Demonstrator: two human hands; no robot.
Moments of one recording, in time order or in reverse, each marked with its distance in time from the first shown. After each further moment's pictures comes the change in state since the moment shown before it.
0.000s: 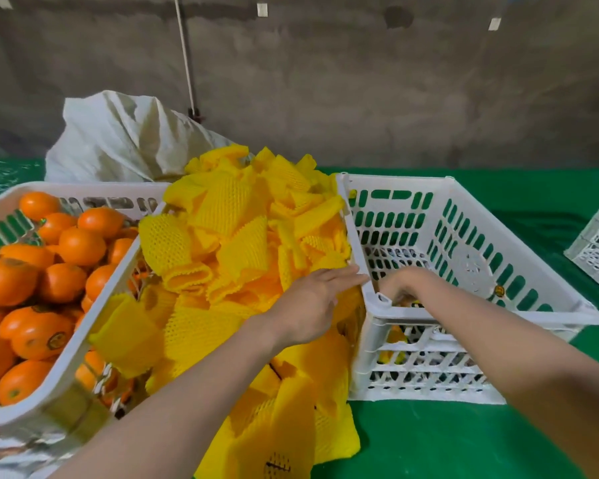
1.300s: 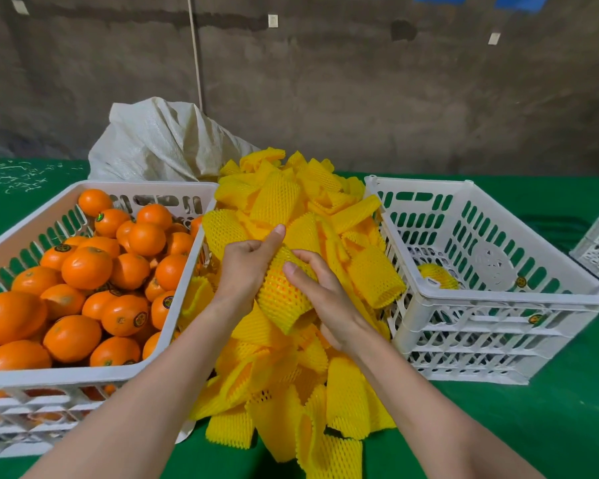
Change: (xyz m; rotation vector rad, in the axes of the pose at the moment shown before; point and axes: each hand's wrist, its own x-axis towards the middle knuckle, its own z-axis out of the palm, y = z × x) left_hand -0.098 -0.053 -0.091 -0.999 0.677 -0.561; right_hand -0.101 -0.186 0.114 1.267 0.465 -0.902
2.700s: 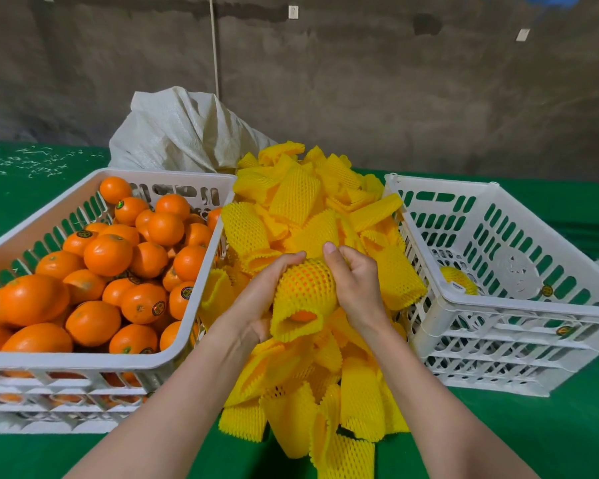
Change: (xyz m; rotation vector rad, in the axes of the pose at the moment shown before) left_hand -0.014 -0.021 -0.012 -0.371 -0.388 -0.467; right_hand 0.026 0.010 -0.008 -0.253 0.321 -0.374
